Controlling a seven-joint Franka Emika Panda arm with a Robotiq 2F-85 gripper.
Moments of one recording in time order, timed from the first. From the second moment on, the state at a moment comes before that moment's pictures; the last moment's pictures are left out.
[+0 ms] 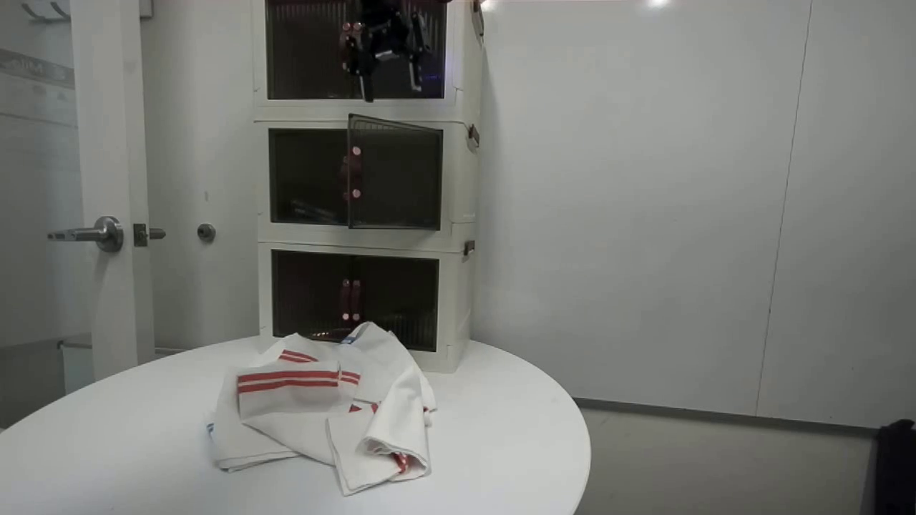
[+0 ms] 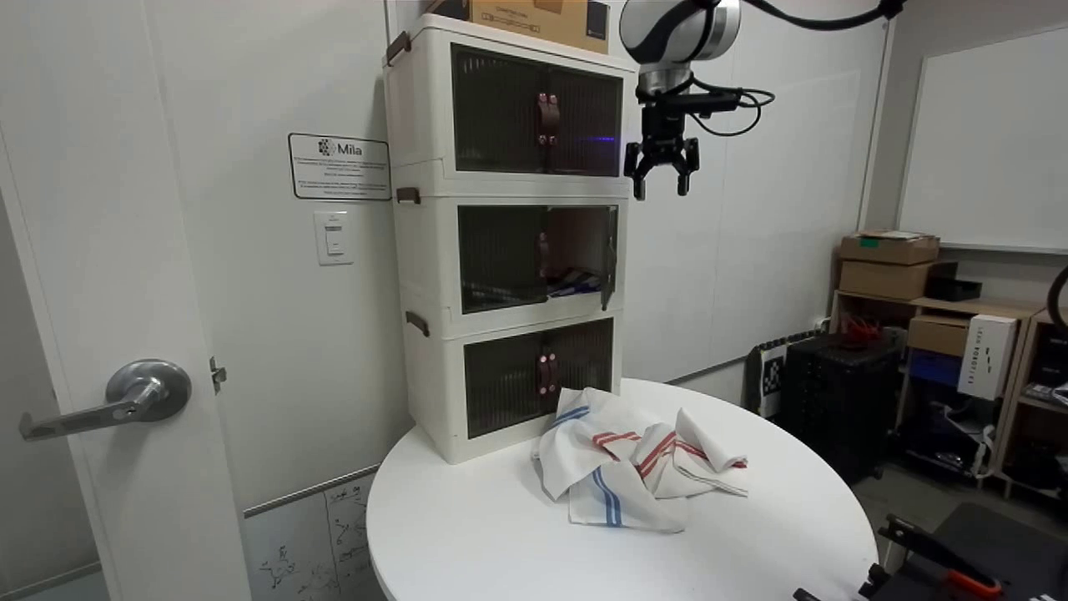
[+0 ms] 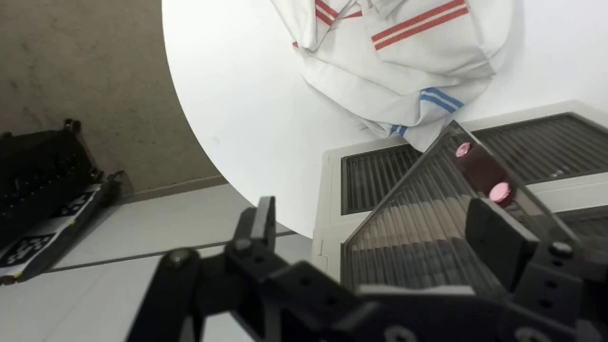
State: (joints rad) arm -0.09 0.25 -0.12 -1.43 -0.10 1.79 0.07
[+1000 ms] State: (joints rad) arm 0.01 0.17 0.01 -1.51 -0.04 1.76 0.06
